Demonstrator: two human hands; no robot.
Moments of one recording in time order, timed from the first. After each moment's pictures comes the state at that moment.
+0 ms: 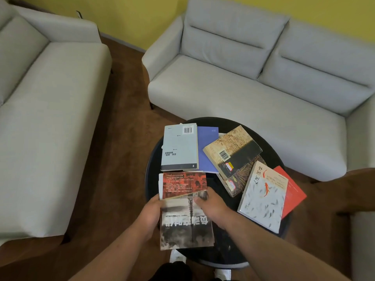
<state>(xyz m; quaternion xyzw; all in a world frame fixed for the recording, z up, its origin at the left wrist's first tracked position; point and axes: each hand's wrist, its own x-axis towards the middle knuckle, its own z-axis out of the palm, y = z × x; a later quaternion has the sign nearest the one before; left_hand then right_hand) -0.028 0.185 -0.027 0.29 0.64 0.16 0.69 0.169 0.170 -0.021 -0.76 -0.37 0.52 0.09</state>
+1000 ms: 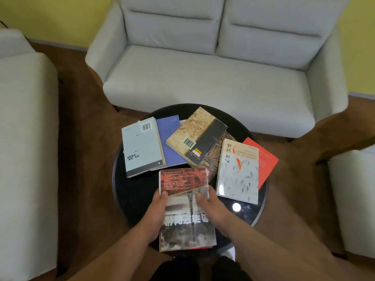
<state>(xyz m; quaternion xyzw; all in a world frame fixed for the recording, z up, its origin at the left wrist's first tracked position) 0.059 0.182 -0.048 0.36 0.60 0.10 0.71 0.233 0.102 -0.042 -0.69 -0.23 0.61 0.32</state>
